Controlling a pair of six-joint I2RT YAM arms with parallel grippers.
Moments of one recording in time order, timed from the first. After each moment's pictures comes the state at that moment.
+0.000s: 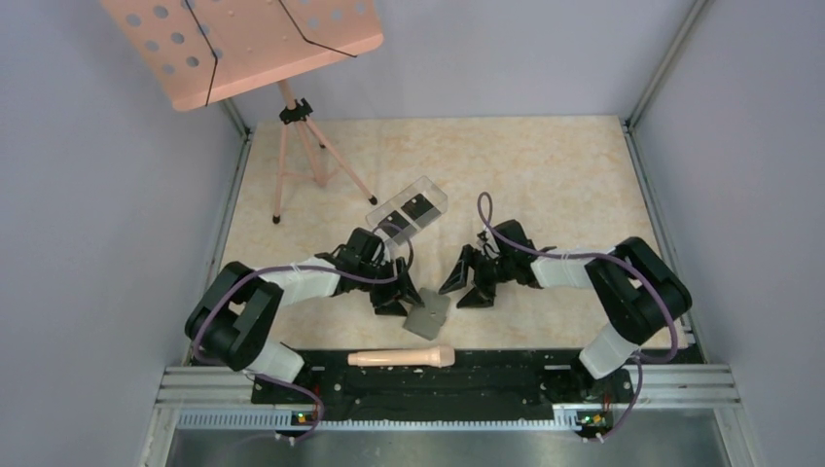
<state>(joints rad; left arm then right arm) -0.54 1.48 0.61 -0.16 0.57 -0.86 0.54 1.59 0.61 0.05 -0.66 0.97</state>
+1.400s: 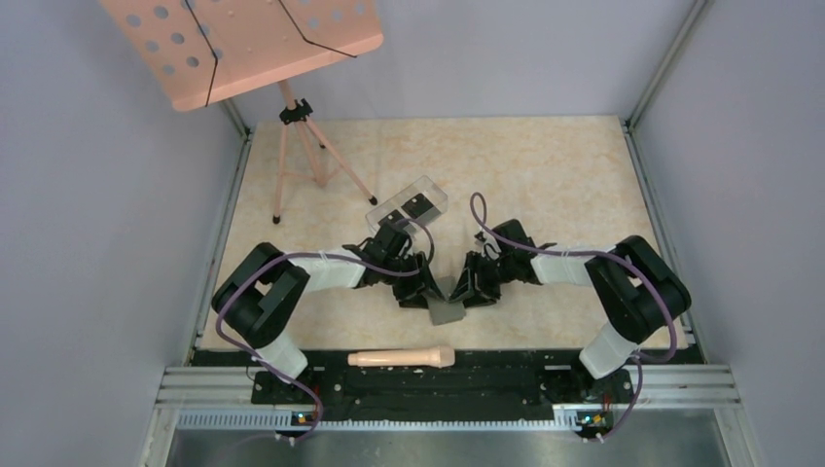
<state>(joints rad) -0.68 1.66 0.76 -0.08 0.50 -1.02 0.53 1.63 0.66 -0.06 -0.70 0.77</state>
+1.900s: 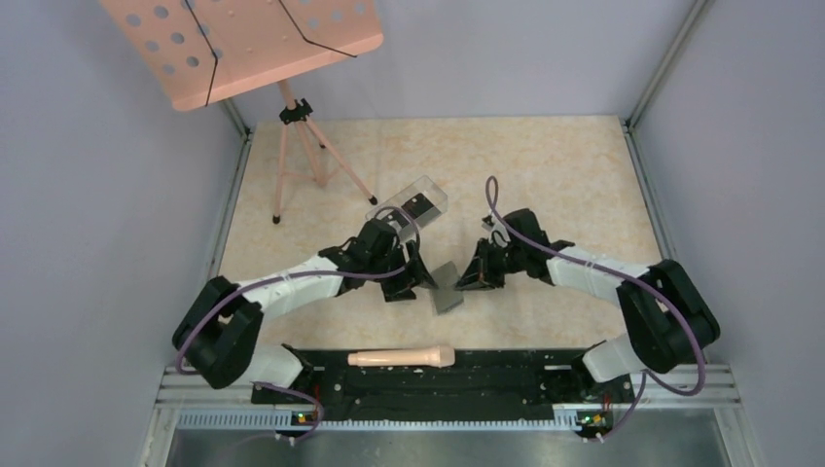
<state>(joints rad) -0.68 1.45 0.73 -0.19 0.36 -1.01 0.51 1.49 0.65 -0.08 -0.67 0.78</state>
